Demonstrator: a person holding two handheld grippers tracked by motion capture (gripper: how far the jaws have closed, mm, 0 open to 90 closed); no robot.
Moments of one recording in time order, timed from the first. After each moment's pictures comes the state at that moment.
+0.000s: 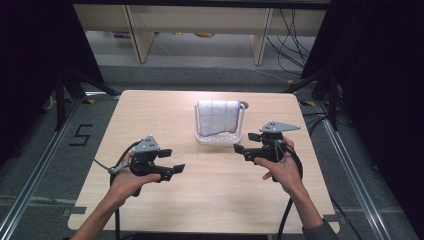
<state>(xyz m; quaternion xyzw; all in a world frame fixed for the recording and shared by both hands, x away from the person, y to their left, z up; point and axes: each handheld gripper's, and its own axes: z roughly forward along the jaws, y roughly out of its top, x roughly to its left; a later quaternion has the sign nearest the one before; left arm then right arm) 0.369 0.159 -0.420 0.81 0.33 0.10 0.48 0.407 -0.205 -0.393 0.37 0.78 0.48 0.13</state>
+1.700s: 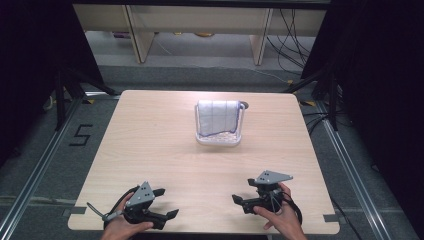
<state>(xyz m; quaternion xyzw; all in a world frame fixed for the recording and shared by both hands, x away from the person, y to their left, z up) 0.286 0.173 -0.500 0.82 0.32 0.09 0.47 0.316 -0.205 -0.478 0.39 0.81 0.43 0.07</state>
